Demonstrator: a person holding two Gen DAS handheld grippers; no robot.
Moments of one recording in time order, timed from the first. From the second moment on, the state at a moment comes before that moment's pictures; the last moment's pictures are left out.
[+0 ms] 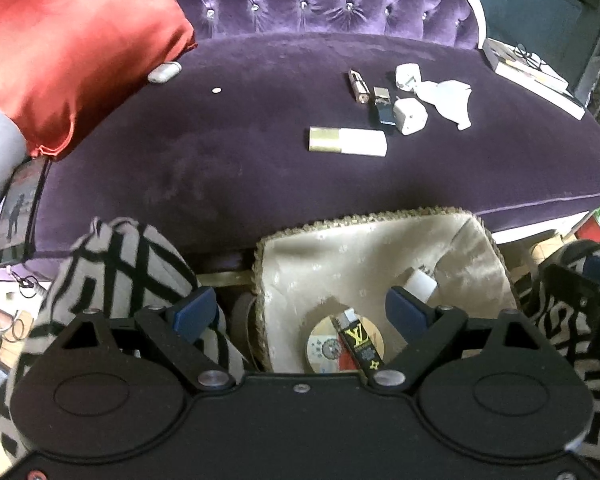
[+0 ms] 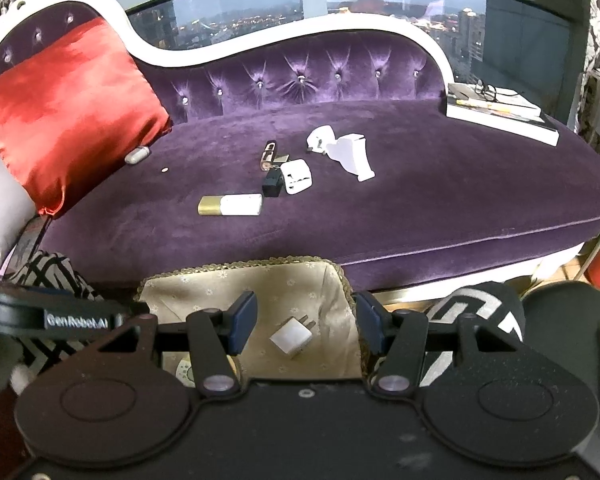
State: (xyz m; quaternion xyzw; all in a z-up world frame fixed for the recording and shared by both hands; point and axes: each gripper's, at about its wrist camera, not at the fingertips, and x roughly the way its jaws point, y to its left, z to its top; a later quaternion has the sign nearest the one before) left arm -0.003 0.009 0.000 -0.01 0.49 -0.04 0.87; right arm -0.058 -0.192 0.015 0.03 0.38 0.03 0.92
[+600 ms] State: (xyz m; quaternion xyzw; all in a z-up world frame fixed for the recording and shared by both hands) left arm 0.080 -0.017 0.021 0.04 0.45 -0.06 0.89; right arm 0.016 -0.195 0.016 0.00 0.37 0.02 0.93
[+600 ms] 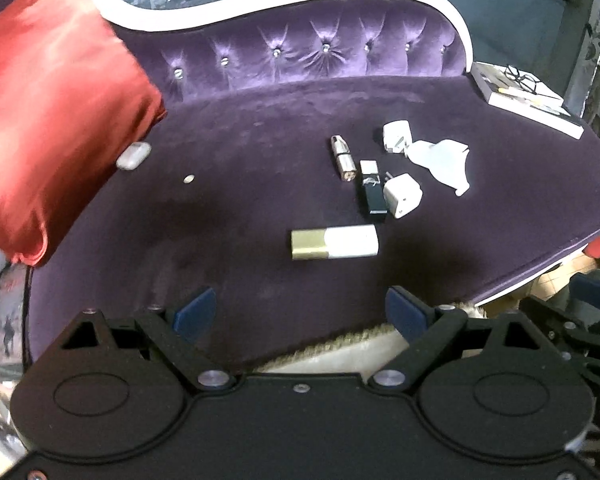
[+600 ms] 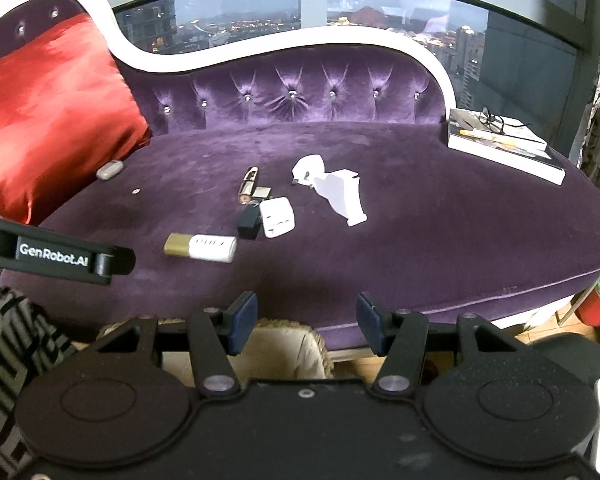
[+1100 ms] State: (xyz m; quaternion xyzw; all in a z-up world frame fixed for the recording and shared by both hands) left arm 0.135 -0.046 -0.031 0.07 0.47 -0.09 0.88; right arm 0.083 -0.200 -0.013 0.03 0.39 -0.01 0.92
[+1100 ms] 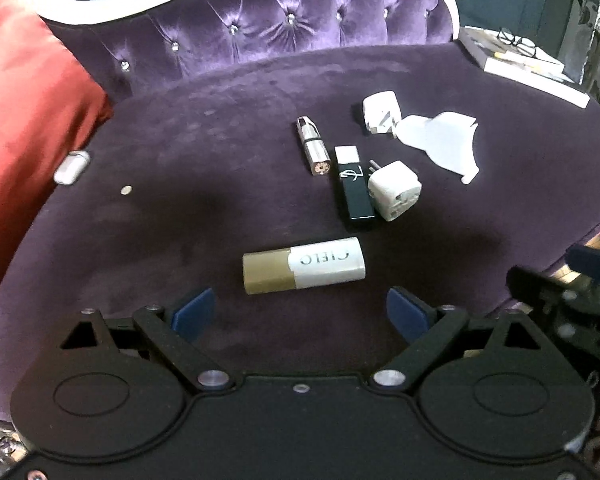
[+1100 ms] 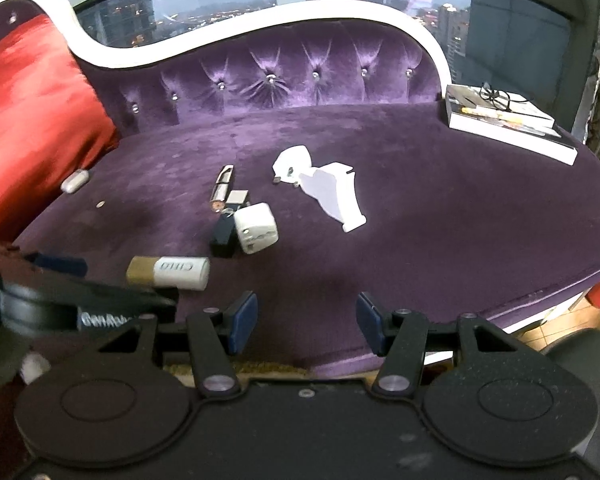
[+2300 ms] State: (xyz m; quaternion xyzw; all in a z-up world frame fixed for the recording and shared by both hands) left arm 0.185 -0.013 -0.067 -0.06 0.50 -0.07 0.86; right arm 0.232 -0.259 -0.044 0.11 0.38 -0.13 0.91
